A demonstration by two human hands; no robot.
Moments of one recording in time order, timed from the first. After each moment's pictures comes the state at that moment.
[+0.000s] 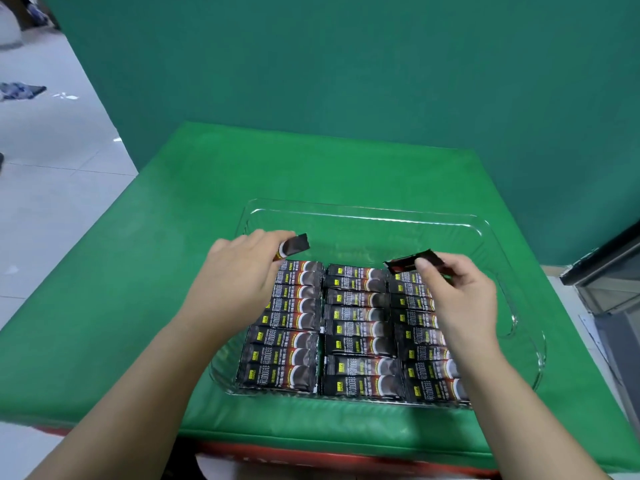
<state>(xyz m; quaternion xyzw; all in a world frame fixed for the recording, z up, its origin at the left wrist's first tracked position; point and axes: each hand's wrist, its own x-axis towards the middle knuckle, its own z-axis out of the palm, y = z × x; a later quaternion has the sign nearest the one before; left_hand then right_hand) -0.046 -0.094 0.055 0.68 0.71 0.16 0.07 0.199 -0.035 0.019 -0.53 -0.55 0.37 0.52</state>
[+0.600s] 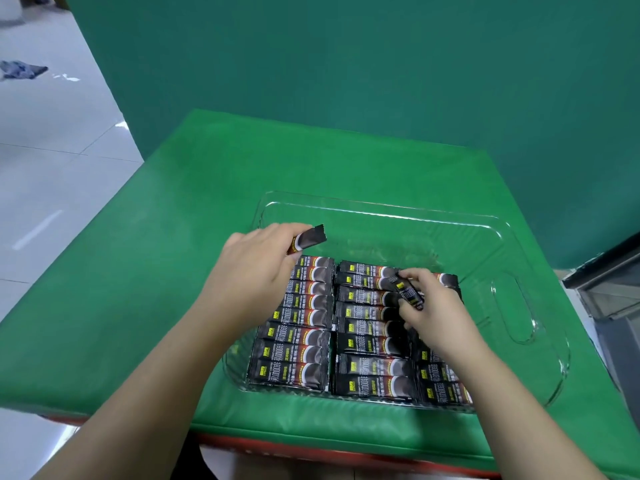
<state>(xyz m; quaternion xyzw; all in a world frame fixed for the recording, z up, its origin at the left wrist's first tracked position) -0.052 -0.094 0.053 0.67 0.70 0.23 0.10 0.190 -0.028 -0.011 -0.59 -0.74 0.26 0.17</state>
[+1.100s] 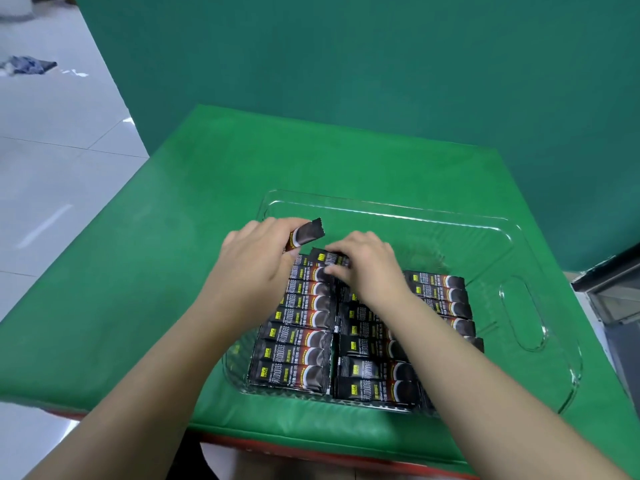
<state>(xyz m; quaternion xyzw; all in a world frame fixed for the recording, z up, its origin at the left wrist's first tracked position) -0.054 -0.093 0.049 0.65 0.71 0.26 0.10 0.097 0.014 -0.007 -0.45 -0.88 0.13 0.12</state>
